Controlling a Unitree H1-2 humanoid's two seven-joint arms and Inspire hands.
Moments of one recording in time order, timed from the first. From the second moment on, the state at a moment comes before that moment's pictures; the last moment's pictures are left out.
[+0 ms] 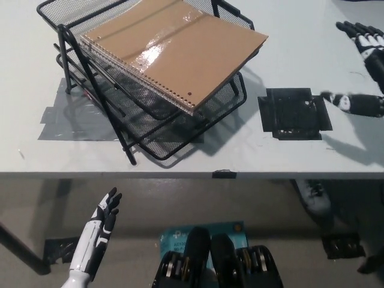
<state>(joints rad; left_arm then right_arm) 0.00 0.14 -0.02 0.15 0.16 -0.33 -0.03 -0.64 -0.79 0.48 -0.04 -0.29 0.13 -0.13</state>
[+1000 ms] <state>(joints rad) 0.02 0.14 -0.03 0.13 0.16 -0.34 -0.03 0.11 -0.32 0.37 -0.25 0.05 0.02 -0.05</state>
